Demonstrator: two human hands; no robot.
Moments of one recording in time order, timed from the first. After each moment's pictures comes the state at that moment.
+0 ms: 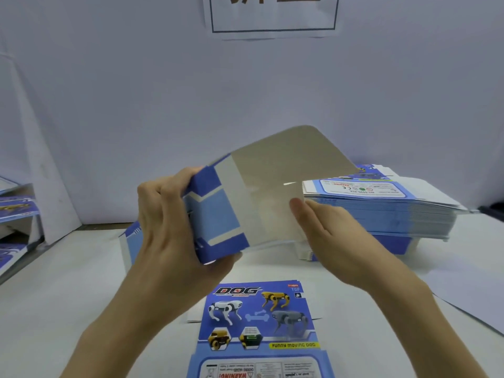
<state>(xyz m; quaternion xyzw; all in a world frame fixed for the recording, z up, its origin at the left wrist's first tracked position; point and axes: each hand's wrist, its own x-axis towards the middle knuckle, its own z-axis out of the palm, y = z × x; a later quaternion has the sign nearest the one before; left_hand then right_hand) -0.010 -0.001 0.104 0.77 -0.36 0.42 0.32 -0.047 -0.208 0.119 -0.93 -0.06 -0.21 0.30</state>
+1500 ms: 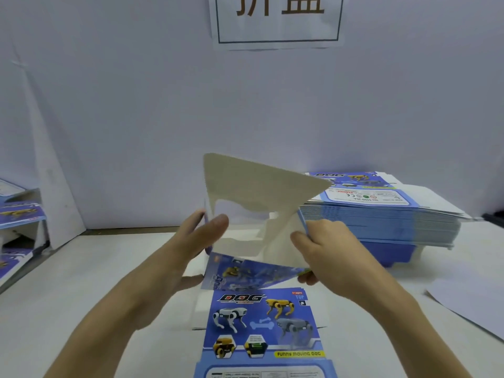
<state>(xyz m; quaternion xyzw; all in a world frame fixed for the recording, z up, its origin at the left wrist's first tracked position) -0.015 0.009 0.124 0.72 -0.15 -0.14 0.66 -0.037 -0.199 0.114 -0.94 0.05 -0.12 0.33</state>
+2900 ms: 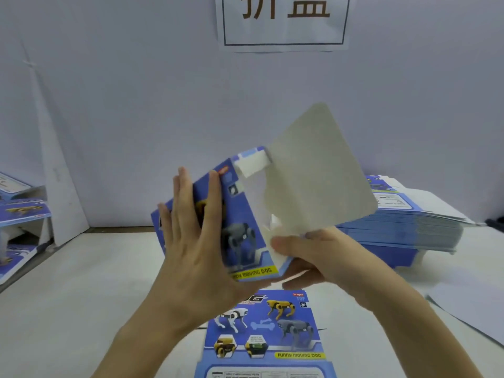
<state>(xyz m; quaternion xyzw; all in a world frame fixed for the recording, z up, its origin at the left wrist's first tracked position) -0.007 -0.012 0.089 0.84 -0.30 0.34 0.29 -0.046 -0.191 0.123 -0.77 -0.01 0.05 0.63</state>
